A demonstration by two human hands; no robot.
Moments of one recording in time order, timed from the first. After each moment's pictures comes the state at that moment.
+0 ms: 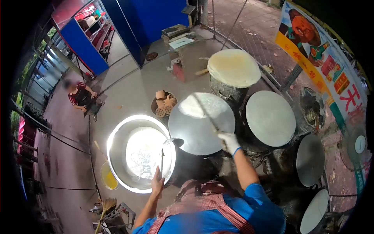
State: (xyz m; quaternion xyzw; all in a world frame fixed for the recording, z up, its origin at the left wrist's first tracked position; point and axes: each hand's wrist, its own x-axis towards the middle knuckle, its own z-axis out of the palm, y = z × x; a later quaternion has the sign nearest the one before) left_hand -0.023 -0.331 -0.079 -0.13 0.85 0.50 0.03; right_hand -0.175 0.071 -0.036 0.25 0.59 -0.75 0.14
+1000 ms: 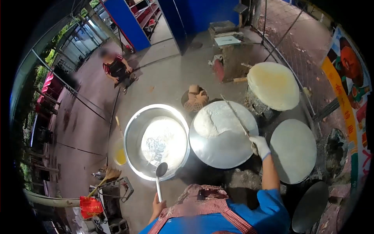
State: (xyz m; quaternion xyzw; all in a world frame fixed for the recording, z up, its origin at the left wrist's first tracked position) left_hand 0.109 -0.269 -0.033 -0.46 0.60 0.65 -0.01; right_hand -0.289 0.151 -0.035 0.20 0.64 -0.68 0.29
